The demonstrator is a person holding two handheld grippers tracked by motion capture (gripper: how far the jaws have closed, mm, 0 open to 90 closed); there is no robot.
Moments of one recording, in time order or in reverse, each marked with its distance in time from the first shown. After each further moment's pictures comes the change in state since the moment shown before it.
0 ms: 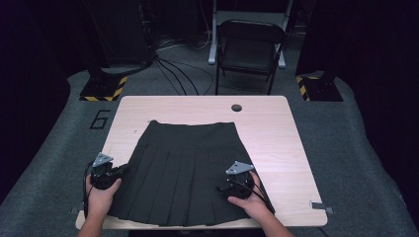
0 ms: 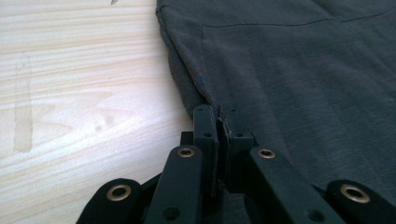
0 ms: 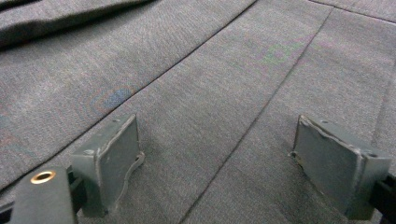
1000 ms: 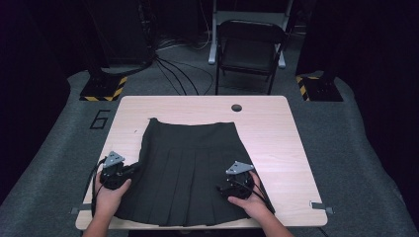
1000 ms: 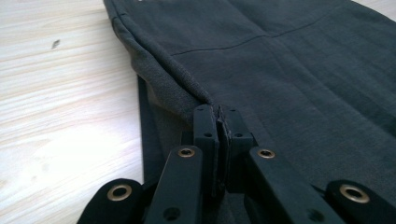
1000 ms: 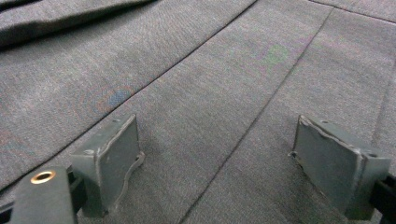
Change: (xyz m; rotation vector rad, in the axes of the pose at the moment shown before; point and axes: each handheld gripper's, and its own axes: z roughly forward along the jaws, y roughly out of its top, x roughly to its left) left arm -0.044 0.017 -0.004 -0.032 -0.083 0.121; right arm 0.000 0.000 0.000 -0.001 -0.001 0.000
